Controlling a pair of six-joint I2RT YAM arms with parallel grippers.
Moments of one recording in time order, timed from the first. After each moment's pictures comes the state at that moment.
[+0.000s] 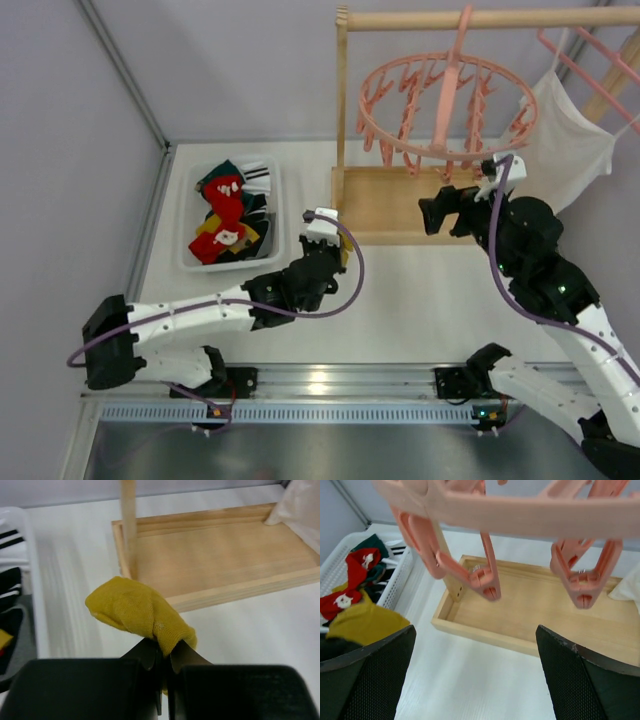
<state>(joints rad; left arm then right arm) -1.20 1.27 0.86 0.19 -0.86 -0.30 0.56 0.82 1.15 -0.48 0.24 0.17</state>
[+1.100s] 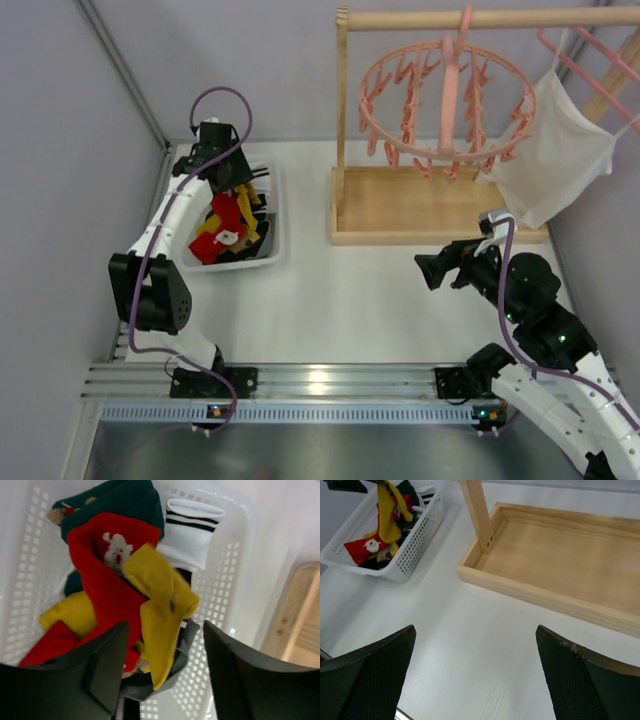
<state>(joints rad) -0.14 1.66 1.54 -0.64 -0.22 -0.46 0.56 0.45 0.77 -0.51 0.04 0.24</state>
